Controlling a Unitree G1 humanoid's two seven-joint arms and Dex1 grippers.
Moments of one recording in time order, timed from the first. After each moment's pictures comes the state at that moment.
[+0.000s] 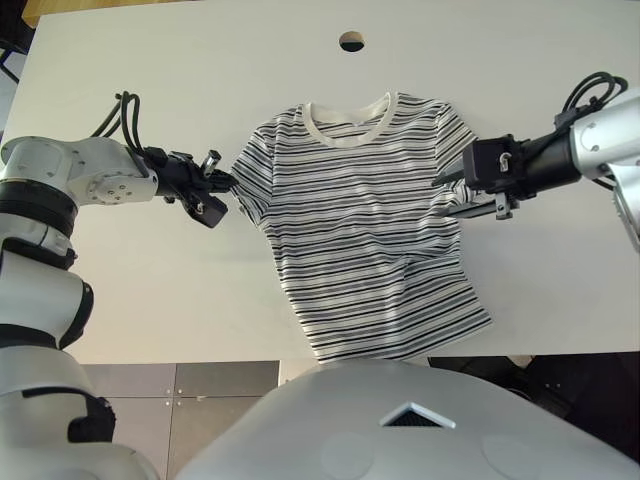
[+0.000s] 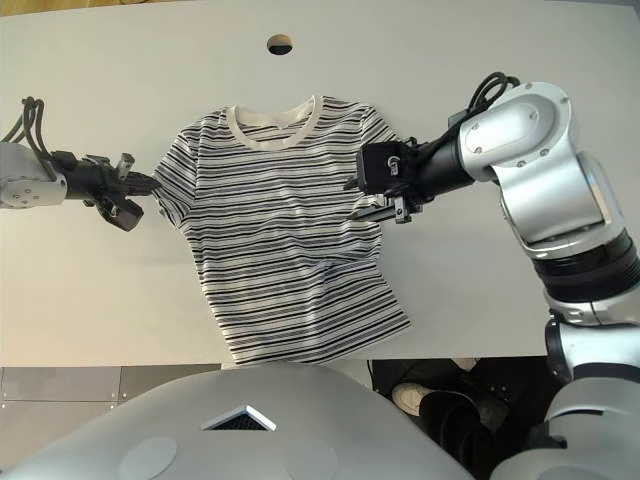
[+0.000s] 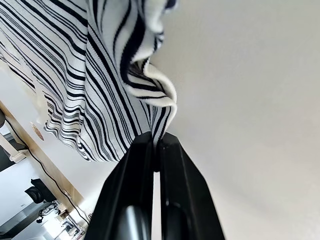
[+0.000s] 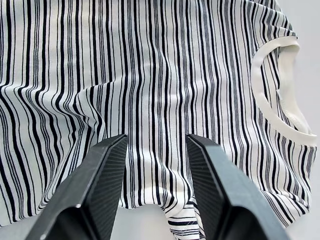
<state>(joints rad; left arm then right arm) -0.75 0.93 -0.78 0.95 1.03 -1.07 -0.17 -0.50 -0.87 0.41 -0.30 0.08 0.50 1.36</state>
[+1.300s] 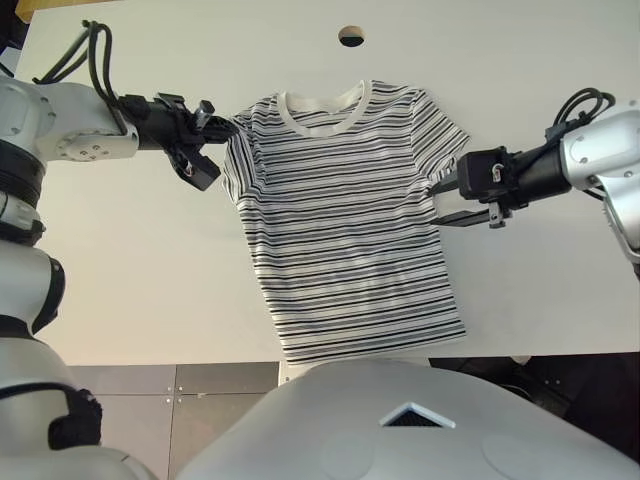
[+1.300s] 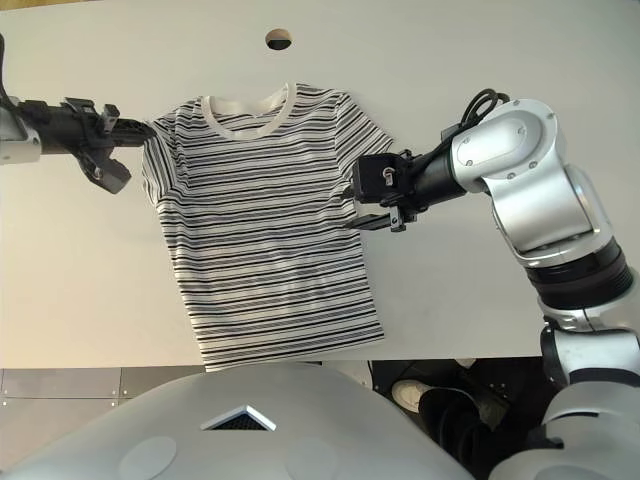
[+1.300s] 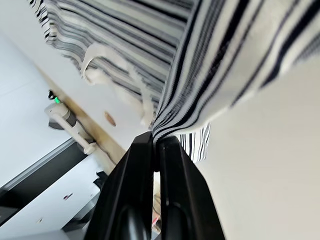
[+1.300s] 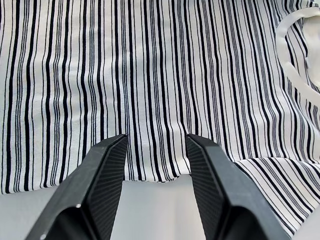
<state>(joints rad) -0.87 0.98 -0.78 0.79 1.15 -1.07 -0.01 -0.47 -0.86 0.42 -0.31 0.09 0.51 1.34</state>
